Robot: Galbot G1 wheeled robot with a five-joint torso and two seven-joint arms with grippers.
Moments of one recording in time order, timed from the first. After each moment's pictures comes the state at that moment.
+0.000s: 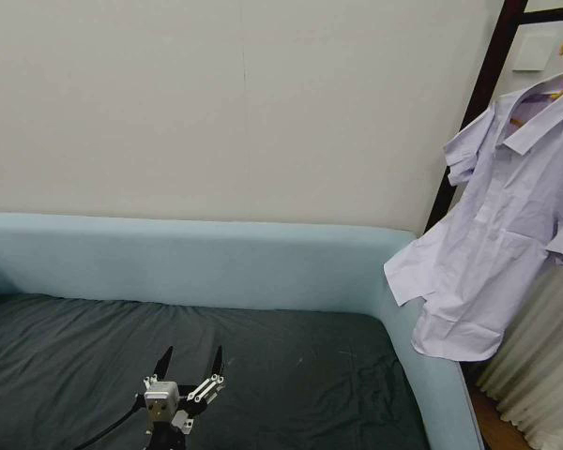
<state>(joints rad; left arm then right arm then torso) 1.70 -1.22 -0.34 -2.24 -0.24 -0.17 -0.30 0.17 0.37 -0.12 1.47 1.03 -0.72 0.14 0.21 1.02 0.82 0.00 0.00</state>
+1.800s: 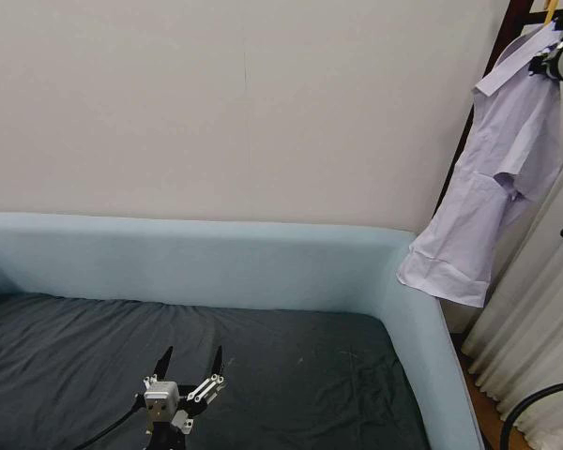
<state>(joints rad) 1.70 -1.22 -0.34 -2.24 -0.24 -0.17 -0.30 0.61 0.91 -0.28 0.85 1.07 -0.73 0.50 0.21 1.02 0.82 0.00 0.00</state>
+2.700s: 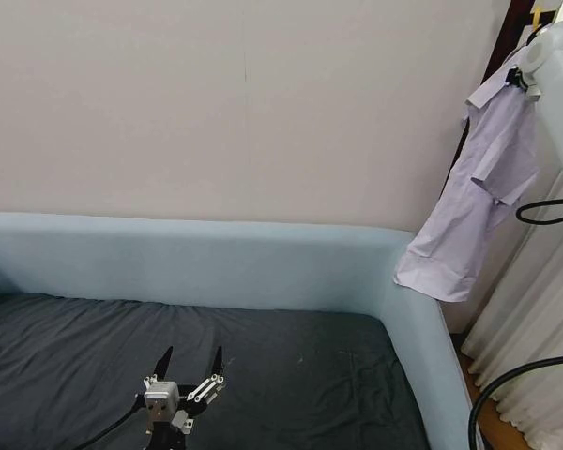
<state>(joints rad) 1.70 -1.22 -0.34 -2.24 -0.24 -0.17 -0.30 0.65 1.03 -0.26 0.66 0.96 -0.73 0.50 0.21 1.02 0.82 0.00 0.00</state>
